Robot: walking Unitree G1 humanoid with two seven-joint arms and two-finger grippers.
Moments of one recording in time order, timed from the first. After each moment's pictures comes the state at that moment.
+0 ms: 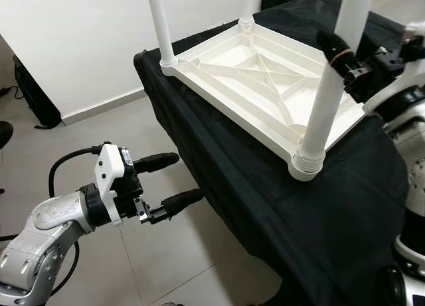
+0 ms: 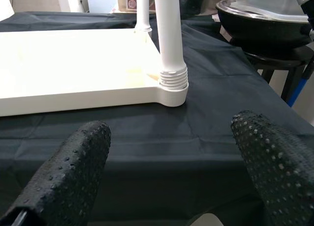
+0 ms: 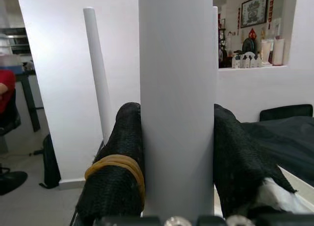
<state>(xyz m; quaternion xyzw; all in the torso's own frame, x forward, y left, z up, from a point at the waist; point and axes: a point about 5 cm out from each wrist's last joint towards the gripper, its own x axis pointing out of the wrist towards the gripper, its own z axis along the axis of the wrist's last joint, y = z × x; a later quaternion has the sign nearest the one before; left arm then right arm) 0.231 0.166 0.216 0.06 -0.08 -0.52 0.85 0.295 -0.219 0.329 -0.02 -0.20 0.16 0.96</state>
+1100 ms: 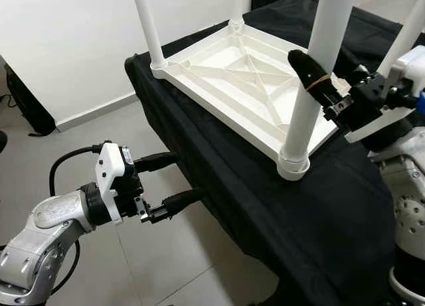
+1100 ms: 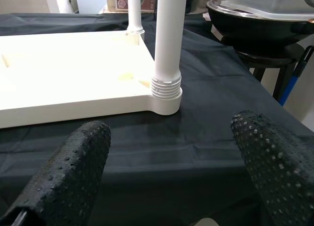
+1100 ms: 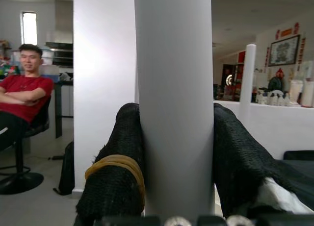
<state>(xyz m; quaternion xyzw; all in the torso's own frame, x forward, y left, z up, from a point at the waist) 0.232 0.165 0.218 0.06 -0.08 -0.52 0.85 0.264 -0.184 0.309 -0.06 -0.25 0.25 0.93</state>
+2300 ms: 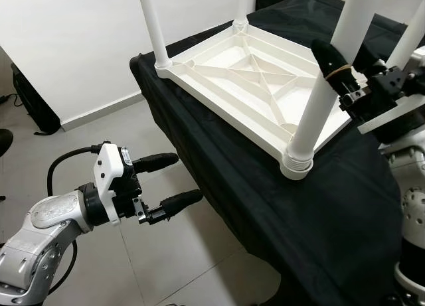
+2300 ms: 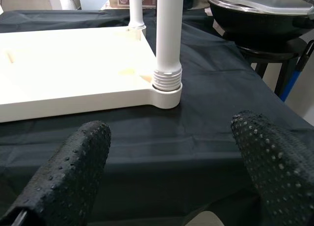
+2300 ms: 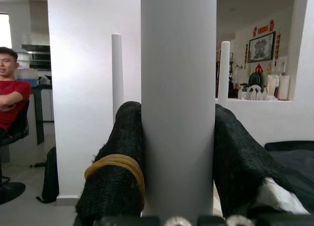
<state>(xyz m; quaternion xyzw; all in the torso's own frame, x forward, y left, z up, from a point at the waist) 0.231 0.168 0.218 0.07 -0.08 -0.52 0.85 0.274 -0.206 0.313 -0.05 -0.25 0.20 0.95</state>
